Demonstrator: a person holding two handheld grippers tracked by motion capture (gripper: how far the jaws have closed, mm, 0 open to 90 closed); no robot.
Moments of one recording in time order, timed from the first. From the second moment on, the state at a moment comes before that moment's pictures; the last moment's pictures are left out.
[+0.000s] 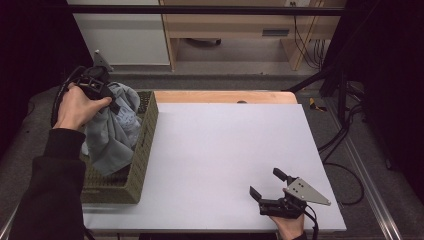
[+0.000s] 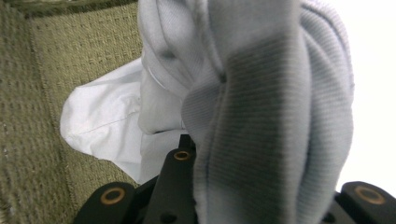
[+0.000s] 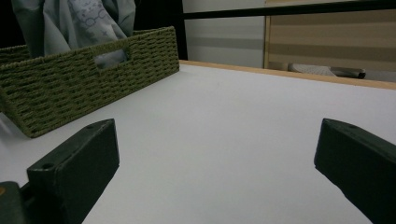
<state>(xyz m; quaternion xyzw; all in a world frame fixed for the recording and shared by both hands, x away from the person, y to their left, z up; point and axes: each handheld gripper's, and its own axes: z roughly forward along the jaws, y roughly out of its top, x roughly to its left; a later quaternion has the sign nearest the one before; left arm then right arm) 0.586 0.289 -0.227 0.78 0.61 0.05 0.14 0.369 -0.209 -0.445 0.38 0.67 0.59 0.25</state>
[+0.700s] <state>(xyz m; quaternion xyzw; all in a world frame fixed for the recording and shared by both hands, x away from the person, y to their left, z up) 0.560 0.298 -0.160 0.77 0.60 0.09 0.18 0.377 -0.196 -0.438 0.36 0.68 0.59 0.25</state>
